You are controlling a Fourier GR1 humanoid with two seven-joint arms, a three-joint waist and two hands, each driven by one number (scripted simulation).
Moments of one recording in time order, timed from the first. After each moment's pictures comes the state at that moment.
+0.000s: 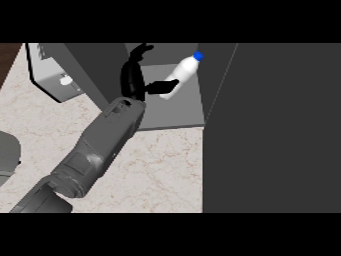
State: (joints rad) left arm -1.10 0.02 -0.34 -0.20 0.37 0.84 -0.40; right arm 1.06 -0.32 0.18 -2.46 -0.11 0.40 -0.54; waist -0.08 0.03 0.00
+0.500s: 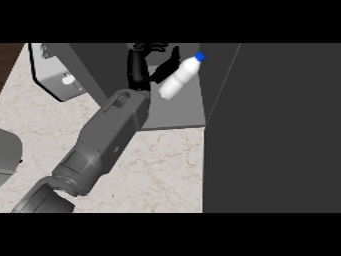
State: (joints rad) left arm -1.10 0.01 -0.20 -0.36 0.50 0.62 -0.63; right arm 1.07 -0.32 0.19 -2.46 -0.12 0.42 -0.55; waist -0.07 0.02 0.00
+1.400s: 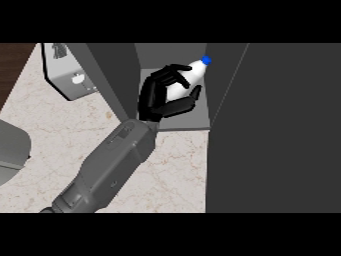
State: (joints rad) left arm -0.83 0.00 -0.45 -0.72 0.75 0.33 -0.62; right arm 1.06 -0.30 0.27 -2.48 -0.10 0.40 -0.49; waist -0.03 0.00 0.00
